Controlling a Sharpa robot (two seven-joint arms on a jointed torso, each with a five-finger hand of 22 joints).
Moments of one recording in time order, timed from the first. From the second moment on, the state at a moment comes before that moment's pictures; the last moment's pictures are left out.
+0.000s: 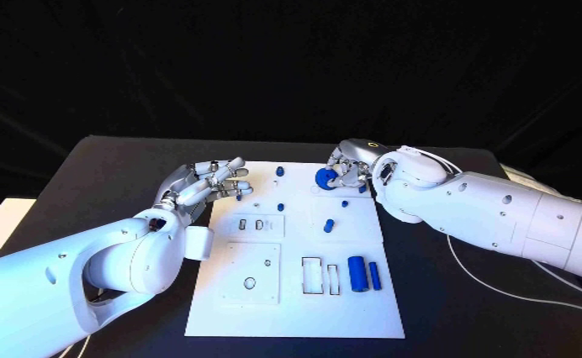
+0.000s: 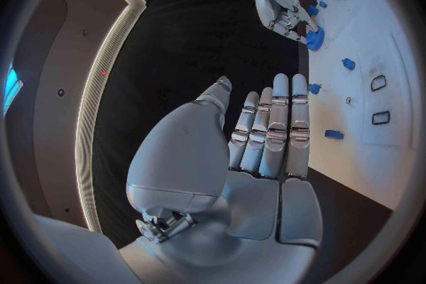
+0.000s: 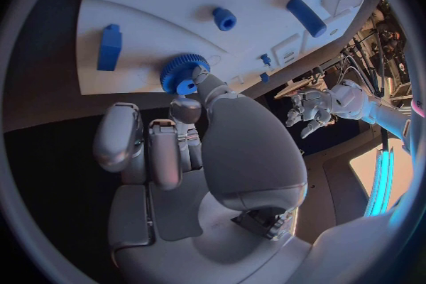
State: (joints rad) left arm 1.13 -0.92 0.00 1.73 0.04 -0.49 0.42; left_hand 1.37 -0.04 0.13 0.16 0.11 0.97 0.23 0.12 0.07 1.04 0.17 0.12 0.07 1.15 0.11 0.23 0.19 0.17 0.97 0.22 0.32 0.14; right arm 1.21 -0.72 0.03 1.34 -1.56 -0.27 -0.24; right_hand 1.35 -0.05 0.25 0.06 0.13 1.05 0.11 0.14 0.08 1.31 0.00 0.98 1.00 1.46 -0.06 1.44 1.31 0.11 1.36 0.04 1.30 1.03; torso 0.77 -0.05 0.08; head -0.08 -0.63
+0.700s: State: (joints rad) left arm 1.13 -0.91 0.00 1.72 0.04 -0.49 0.42; left_hand 1.37 -0.04 0.13 0.16 0.11 0.97 0.23 0.12 0.07 1.04 0.17 0.12 0.07 1.15 0.11 0.23 0.19 0.17 0.97 0.22 0.32 0.14; right arm 1.20 -0.58 0.02 1.35 -1.62 -0.36 -0.27; right_hand 1.31 -0.06 0.27 0.07 0.16 1.05 0.11 0.14 0.05 1.31 0.01 0.96 1.00 1.46 -0.06 1.45 1.31 0.11 1.36 0.04 1.31 1.04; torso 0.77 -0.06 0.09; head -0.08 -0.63
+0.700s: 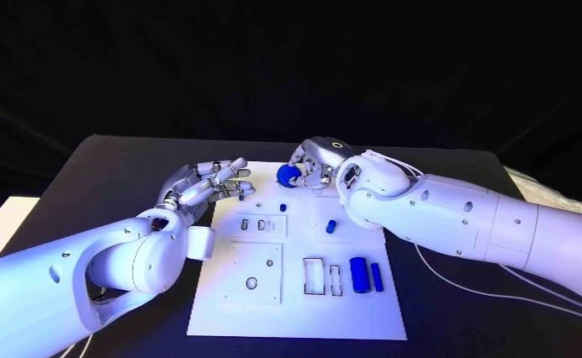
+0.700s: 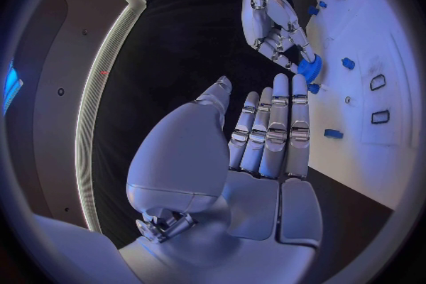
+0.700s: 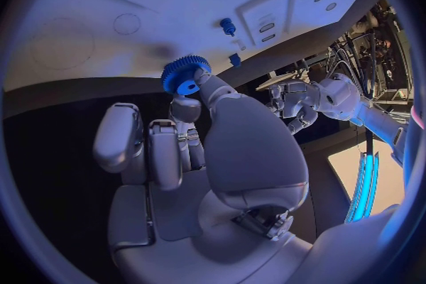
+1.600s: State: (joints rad) left arm 1.13 -0.91 0.00 1.73 0.04 -0.48 0.41; left_hand 1.37 -0.04 0.13 0.16 0.11 0.96 0.23 0.12 0.07 1.04 0.17 0.12 0.07 1.15 0.11 0.22 0.19 0.17 0.97 0.22 0.32 0.14; right arm 1.19 -0.48 0.01 1.27 -1.65 -0.35 -0.29; right_hand 1.24 -0.10 0.27 0.11 0.17 0.92 0.15 0.07 0.07 1.20 0.05 0.80 0.88 1.47 -0.03 1.45 1.31 0.11 1.35 0.07 1.31 1.03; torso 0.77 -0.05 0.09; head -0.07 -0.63
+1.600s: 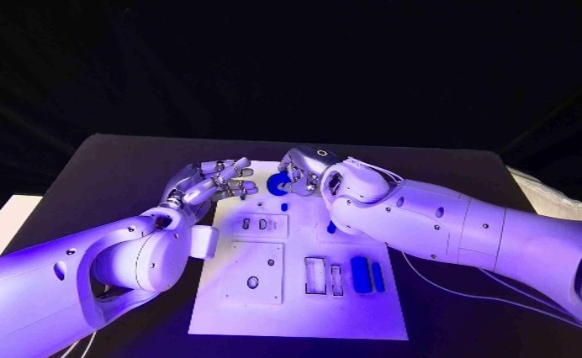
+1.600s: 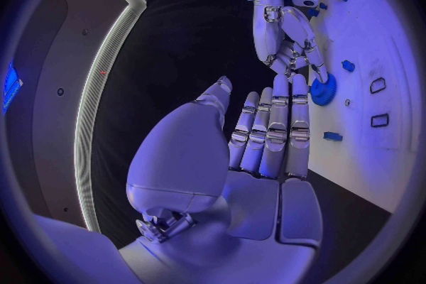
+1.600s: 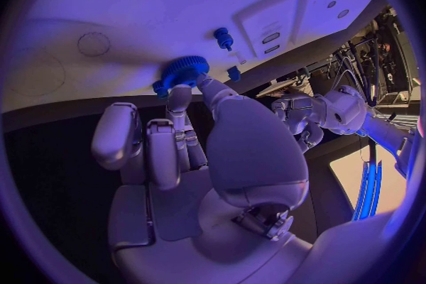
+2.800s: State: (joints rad) left arm 1.13 -0.92 0.00 1.72 0.04 -0.48 0.41; left_hand 1.37 -0.04 0.13 0.15 0.11 0.96 0.23 0.12 0.07 1.04 0.17 0.12 0.07 1.15 0.11 0.22 0.19 0.17 0.97 0.22 0.32 0.14; right arm 1.20 -0.90 0.02 1.41 -1.40 -0.44 0.03; right_hand 1.31 -0.14 0.16 0.13 0.30 0.94 0.14 0.11 0.07 1.32 0.05 1.06 1.10 1.47 -0.02 1.46 1.31 0.10 1.37 0.08 1.33 1.08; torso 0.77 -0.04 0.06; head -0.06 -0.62
